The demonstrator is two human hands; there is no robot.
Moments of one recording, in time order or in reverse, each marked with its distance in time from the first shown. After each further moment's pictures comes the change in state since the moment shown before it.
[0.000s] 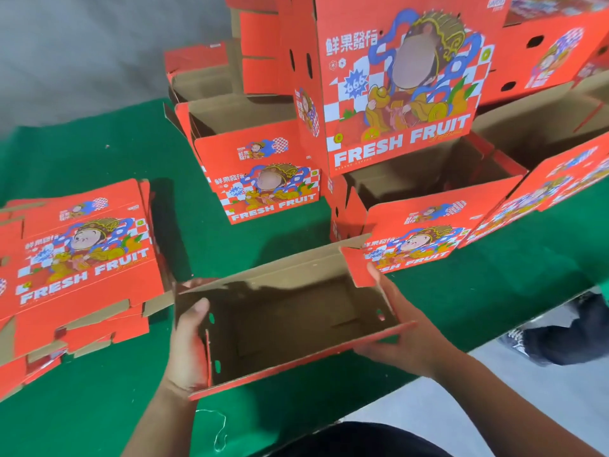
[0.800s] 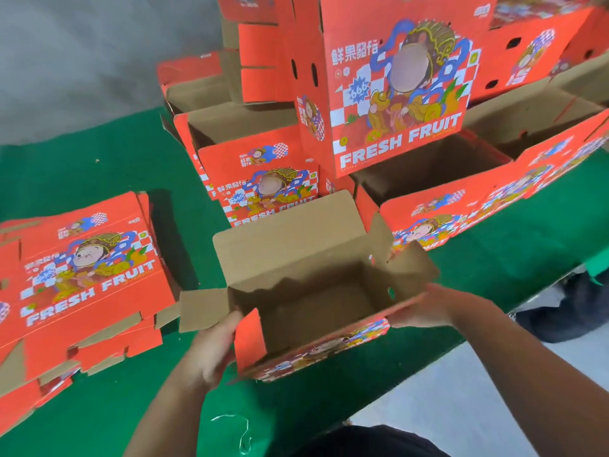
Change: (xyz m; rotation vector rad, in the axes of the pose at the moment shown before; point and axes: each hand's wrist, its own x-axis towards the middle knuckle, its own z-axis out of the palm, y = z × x) left_hand 0.032 0.005 -0.031 0.540 0.125 -0.474; right_hand 0.026 -0.048 -0.035 -0.433 -0.304 0.465
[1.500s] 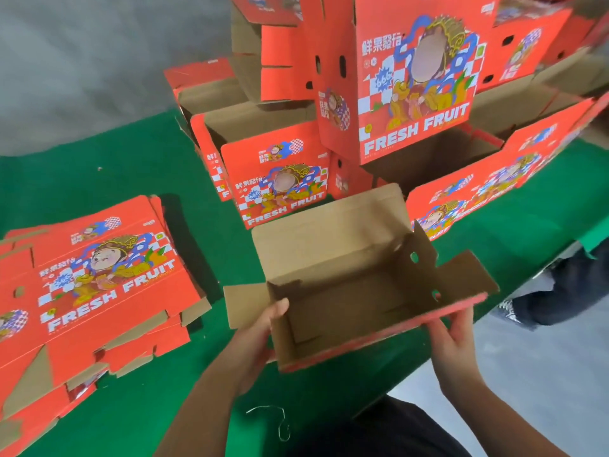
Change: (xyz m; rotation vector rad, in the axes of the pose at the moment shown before) left_hand -0.002 -0.013 -0.033 0.028 -0.460 0.042; right_hand -0.044 -0.051 0.146 1.026 1.072 -0.015
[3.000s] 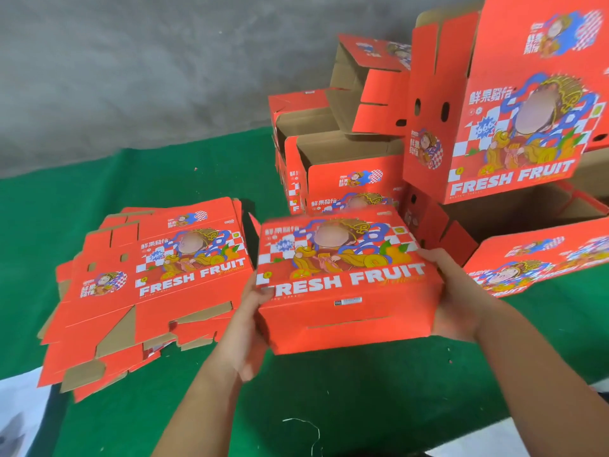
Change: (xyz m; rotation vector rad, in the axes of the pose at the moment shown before) left_hand -0.041 0.034 -0.057 -0.311 0.199 0.444; right_hand 0.078 -0.110 0.113 0.204 -0.853 0.763
